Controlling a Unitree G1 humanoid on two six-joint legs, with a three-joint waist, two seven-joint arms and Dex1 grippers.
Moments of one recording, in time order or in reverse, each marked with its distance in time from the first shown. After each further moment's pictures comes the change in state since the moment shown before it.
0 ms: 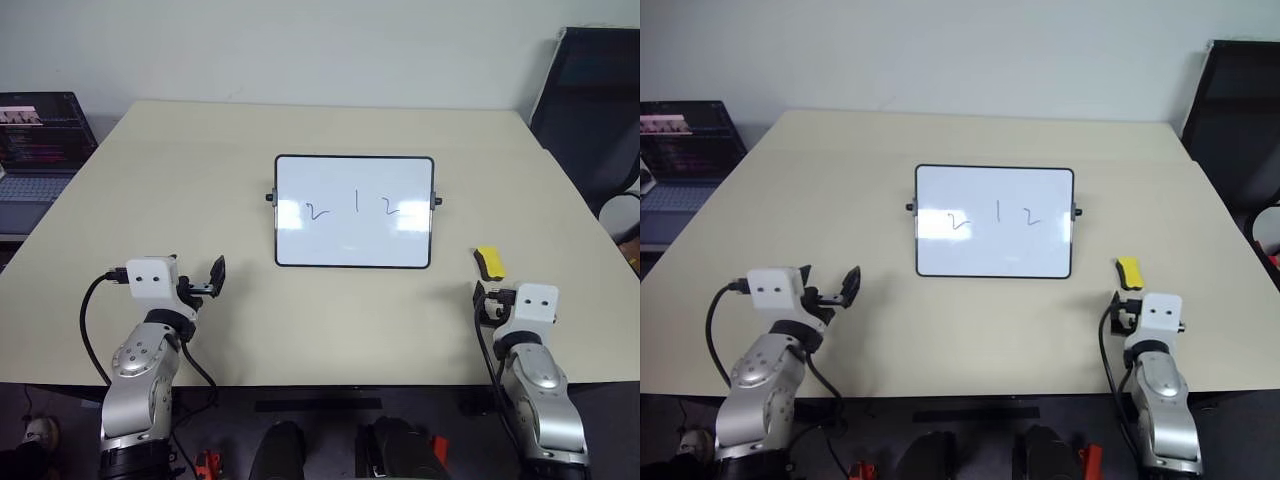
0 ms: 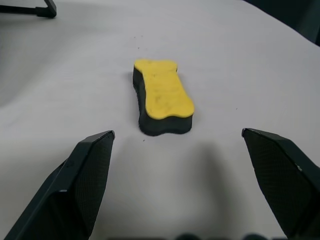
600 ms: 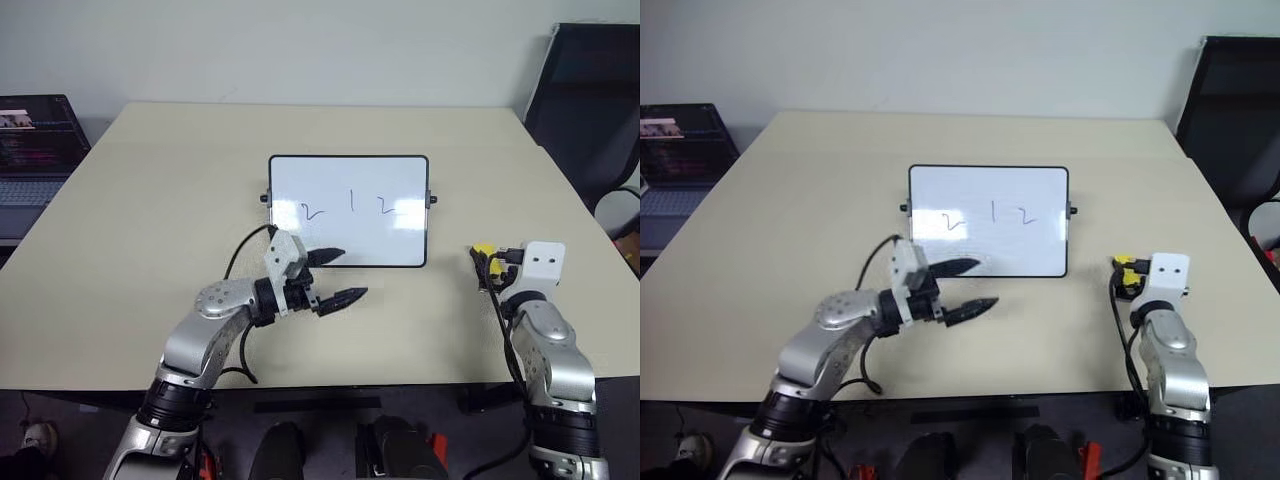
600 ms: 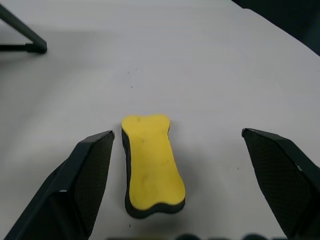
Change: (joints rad) left arm -0.278 0.099 -0.447 0.012 -0.163 0.110 -0.675; right arm -0.252 -0.052 -0.063 0.061 0.082 0.223 0.031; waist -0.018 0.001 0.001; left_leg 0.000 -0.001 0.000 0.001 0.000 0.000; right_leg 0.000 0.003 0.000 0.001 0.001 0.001
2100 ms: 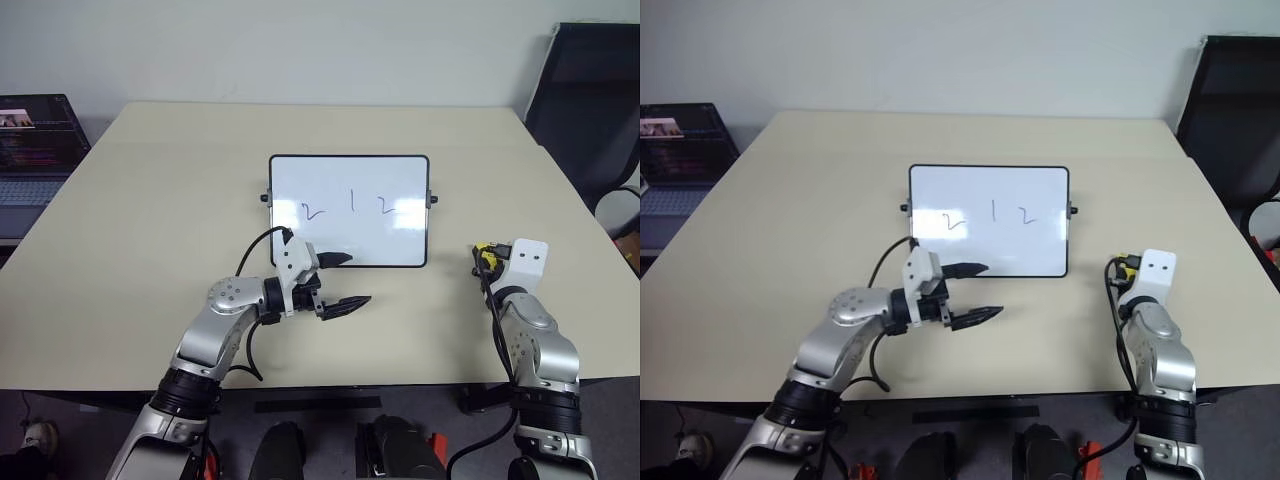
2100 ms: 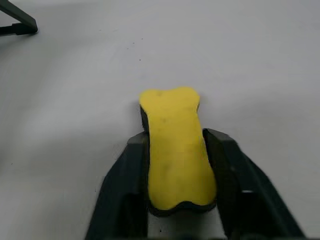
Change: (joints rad) left arm -0.052 -0.026 -0.034 0.114 0.107 -0.138 -0.049; right arm -0.082 0.043 -0.015 0.119 0.042 0.063 -0.033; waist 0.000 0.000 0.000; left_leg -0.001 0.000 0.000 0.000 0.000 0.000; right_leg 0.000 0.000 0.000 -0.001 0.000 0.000
